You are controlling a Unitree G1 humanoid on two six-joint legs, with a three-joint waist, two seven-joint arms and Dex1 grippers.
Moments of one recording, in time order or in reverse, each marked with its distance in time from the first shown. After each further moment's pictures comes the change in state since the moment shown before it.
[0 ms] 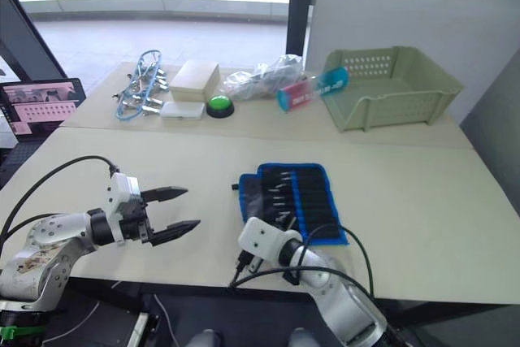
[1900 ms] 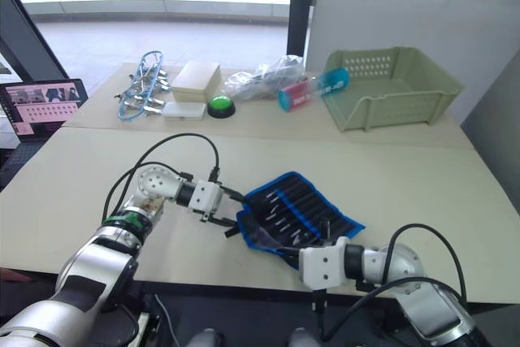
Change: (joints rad) left arm -0.794 -0.310 -0.407 1.337 0.431 -1.155 -0.454; right arm 0.122 -0.321 -0.310 0.066 0.231 -0.528 0.445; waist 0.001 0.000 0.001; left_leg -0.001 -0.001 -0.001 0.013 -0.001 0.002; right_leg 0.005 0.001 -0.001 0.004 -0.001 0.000
